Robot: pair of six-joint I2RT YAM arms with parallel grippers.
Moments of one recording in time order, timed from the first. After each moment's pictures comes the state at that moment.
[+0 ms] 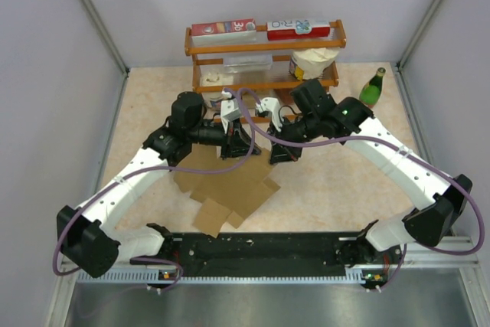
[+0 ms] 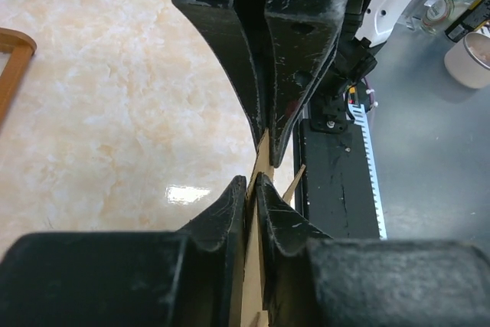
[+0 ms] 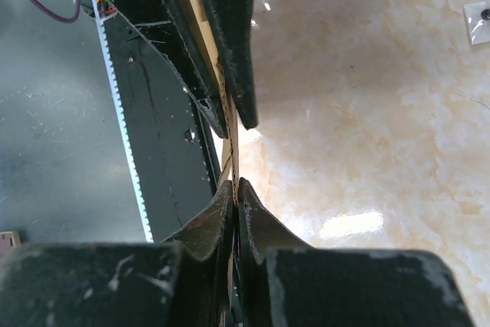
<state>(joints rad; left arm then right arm) -0.54 1.21 1.06 -0.20 1.02 0.05 0.74 1.43 1.53 -1.01 -0.61 -0.24</state>
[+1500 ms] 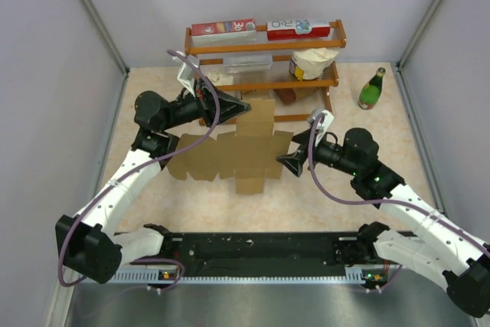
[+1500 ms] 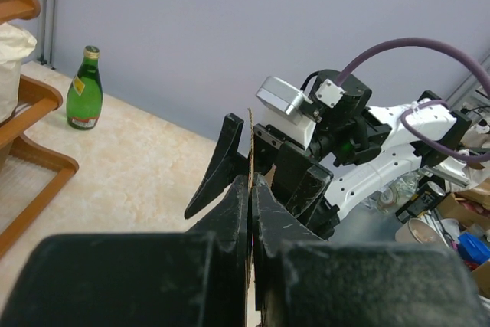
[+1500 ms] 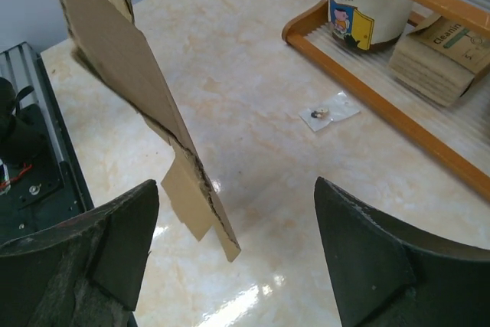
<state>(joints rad) -0.38 1.18 1.01 0.58 0.94 -0.76 0.62 0.85 0.68 0.00 -0.38 0.06</state>
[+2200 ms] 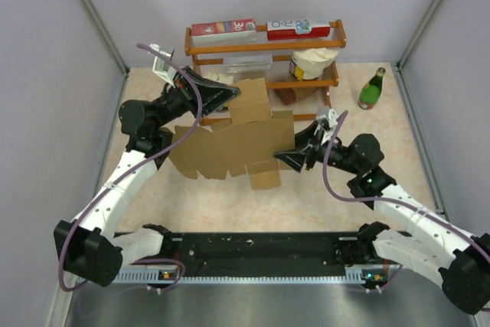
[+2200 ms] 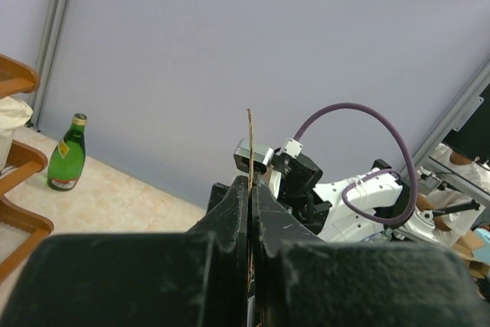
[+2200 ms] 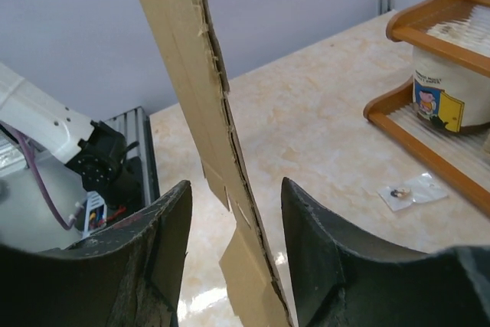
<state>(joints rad) -0.33 1.15 1.03 0.82 0.86 -1.04 0.58 0.89 0.56 0.46 -0.63 0.31</state>
